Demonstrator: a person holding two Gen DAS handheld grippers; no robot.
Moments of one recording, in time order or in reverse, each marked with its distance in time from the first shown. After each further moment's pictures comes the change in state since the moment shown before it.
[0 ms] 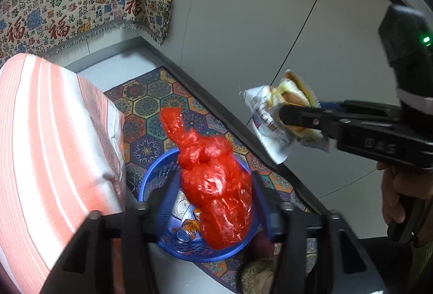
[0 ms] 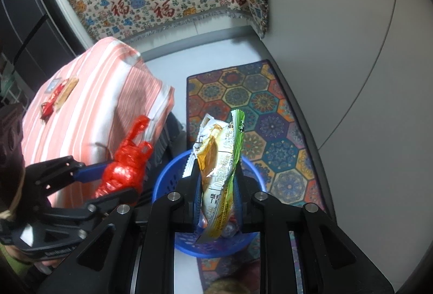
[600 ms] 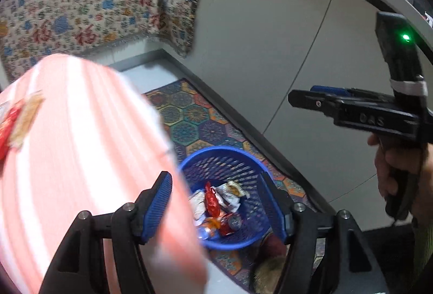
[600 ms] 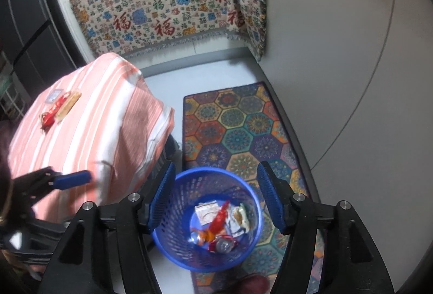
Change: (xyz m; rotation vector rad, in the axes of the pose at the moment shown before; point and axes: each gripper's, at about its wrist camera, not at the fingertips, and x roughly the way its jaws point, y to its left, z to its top) left arm -0.075 0.028 -0.041 -0.027 -0.095 0.086; right arm -0.013 0.029 0.009 -0.069 -0.105 -0.047
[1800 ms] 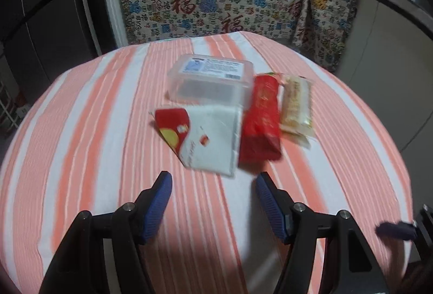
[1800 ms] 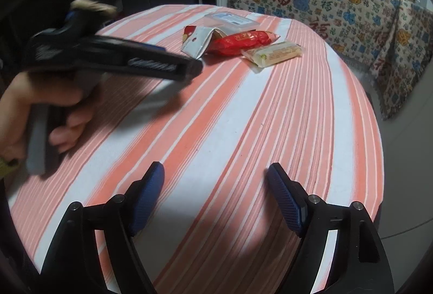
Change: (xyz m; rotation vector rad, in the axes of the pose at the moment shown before) left arm -0.069 0.261 -0.030 -0.308 -0.039 0.474; right arm 0.050 0.279 -0.054 -0.525 0.063 0.317
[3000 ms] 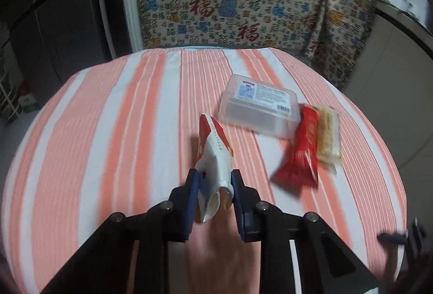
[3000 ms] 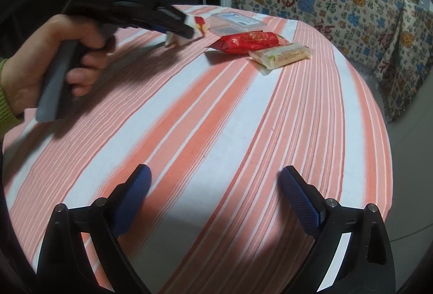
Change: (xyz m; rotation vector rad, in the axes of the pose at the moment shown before) left arm -0.022 0.067 0.014 -0.040 -0.006 -0.041; right arm 0.007 0.003 0.006 -0.014 -0.008 0.018
